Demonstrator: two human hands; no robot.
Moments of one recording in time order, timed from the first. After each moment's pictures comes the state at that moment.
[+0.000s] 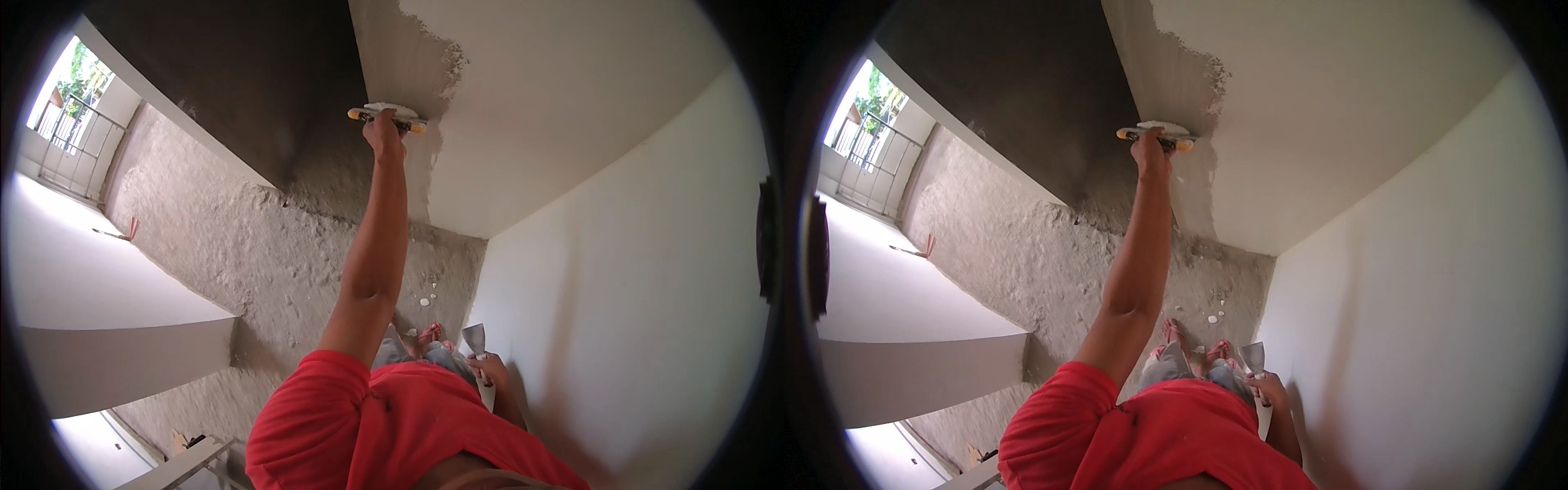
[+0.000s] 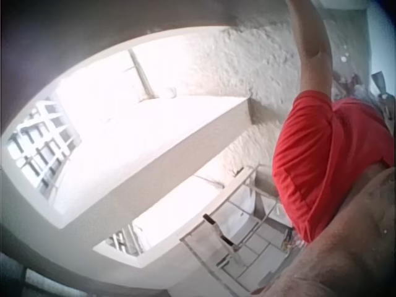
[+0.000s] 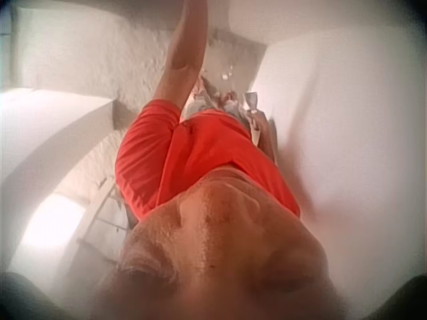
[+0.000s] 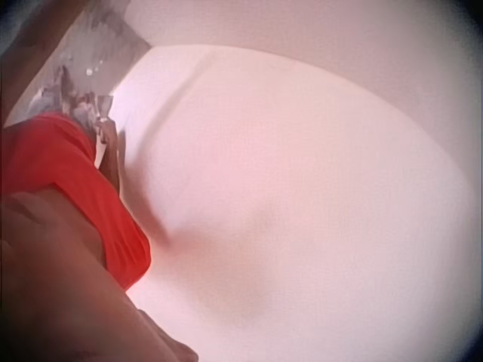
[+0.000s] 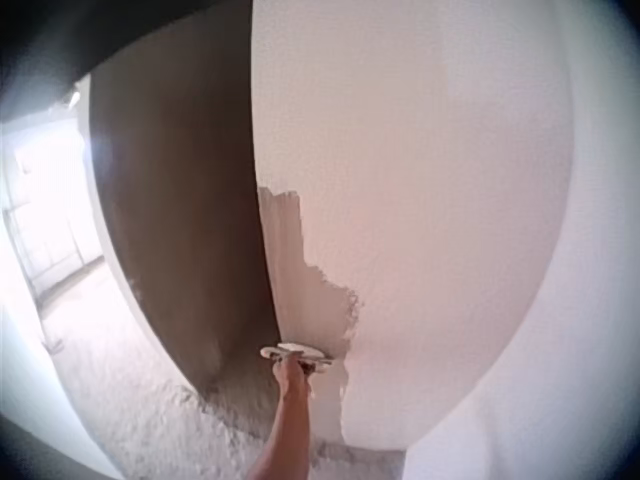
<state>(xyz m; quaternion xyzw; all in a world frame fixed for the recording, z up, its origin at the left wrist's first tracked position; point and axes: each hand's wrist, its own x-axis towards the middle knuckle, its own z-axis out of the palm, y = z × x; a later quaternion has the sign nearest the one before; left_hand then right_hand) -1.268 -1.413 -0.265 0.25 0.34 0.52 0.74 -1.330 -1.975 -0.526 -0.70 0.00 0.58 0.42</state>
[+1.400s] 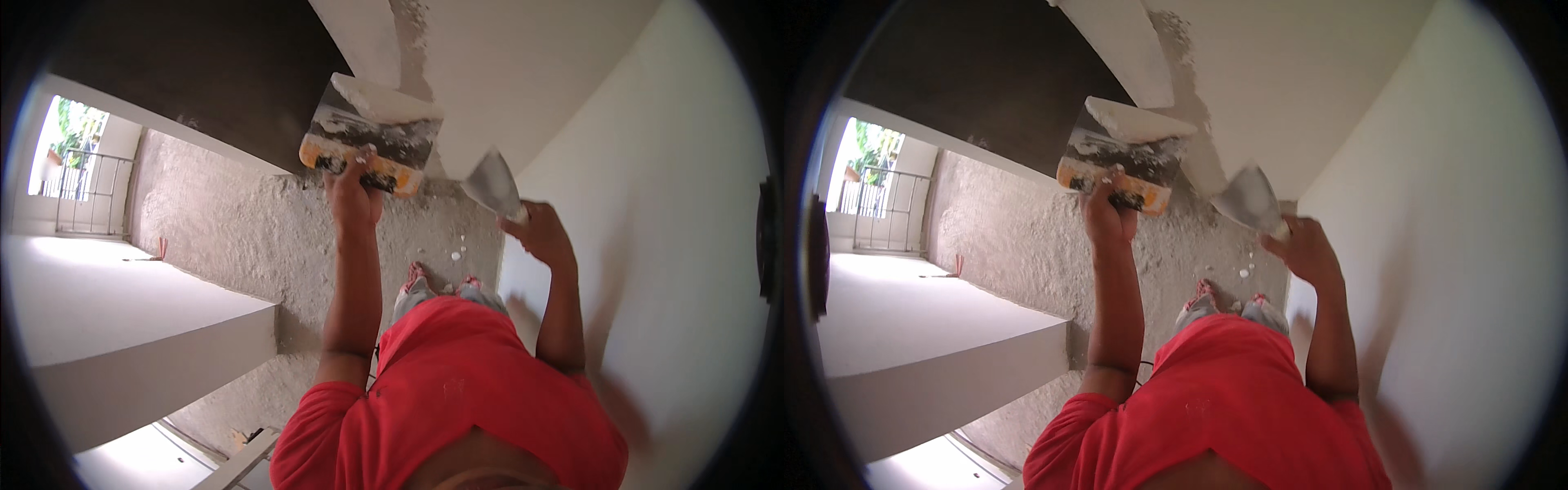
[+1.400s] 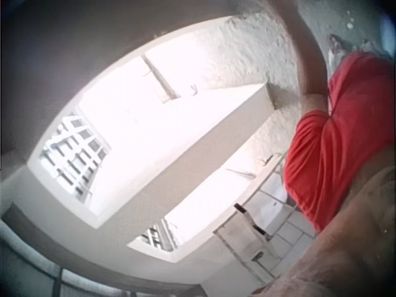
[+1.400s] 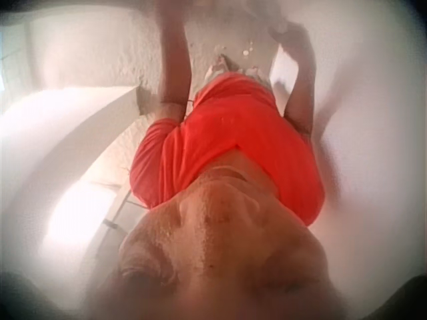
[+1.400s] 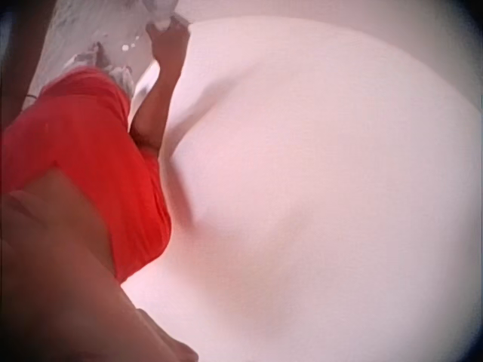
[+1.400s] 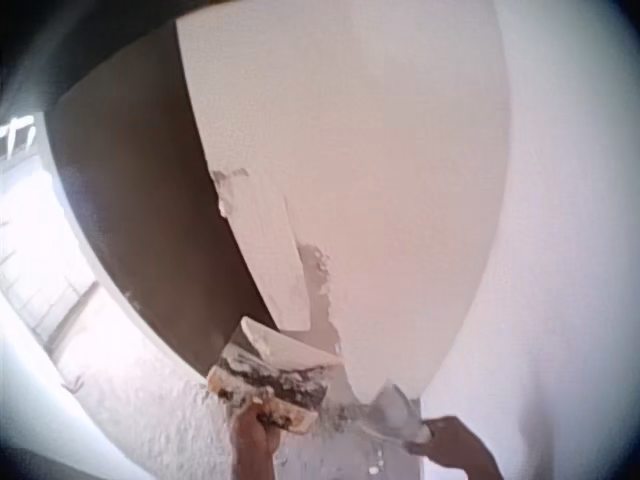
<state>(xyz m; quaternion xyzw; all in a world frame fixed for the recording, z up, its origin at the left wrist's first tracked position) -1.450 -1.595 -0.175 0.34 0.23 0.52 0.75 -1.286 -1.829 -0.201 -0.85 -0.37 0.26 0.27</state>
